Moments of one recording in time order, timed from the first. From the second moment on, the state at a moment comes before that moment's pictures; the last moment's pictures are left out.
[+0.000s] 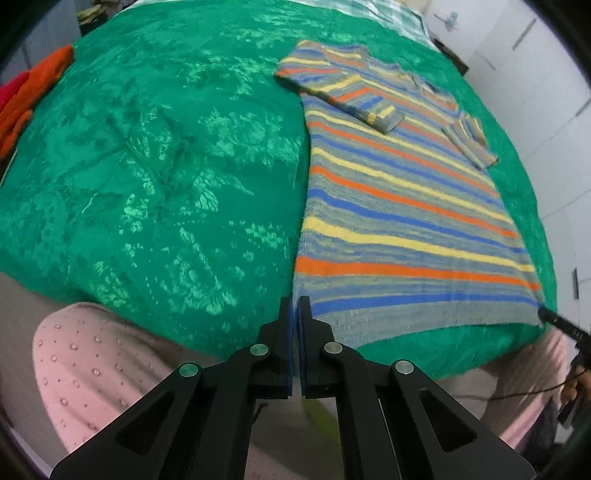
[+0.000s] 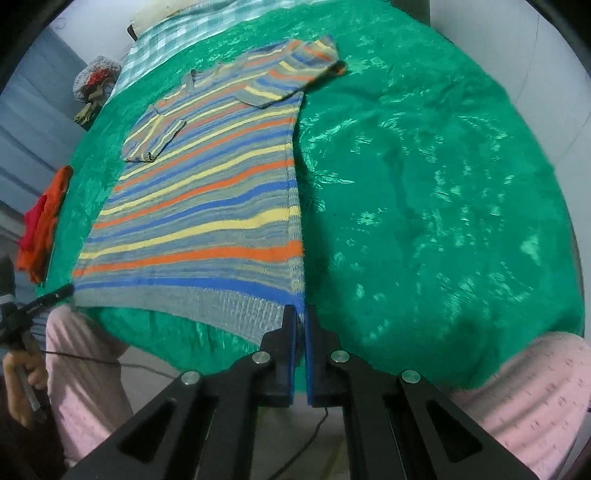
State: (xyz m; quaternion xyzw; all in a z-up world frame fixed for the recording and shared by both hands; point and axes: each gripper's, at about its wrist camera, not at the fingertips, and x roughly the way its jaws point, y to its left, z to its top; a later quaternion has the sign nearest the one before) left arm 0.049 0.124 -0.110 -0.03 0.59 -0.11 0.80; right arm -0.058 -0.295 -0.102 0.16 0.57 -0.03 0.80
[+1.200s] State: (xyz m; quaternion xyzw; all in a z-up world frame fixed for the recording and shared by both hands) left arm 0.091 0.026 -0.157 0.03 0.51 -0.12 0.85; right arm 0.218 -0.252 -0.144 -0.16 0.50 0.11 0.85
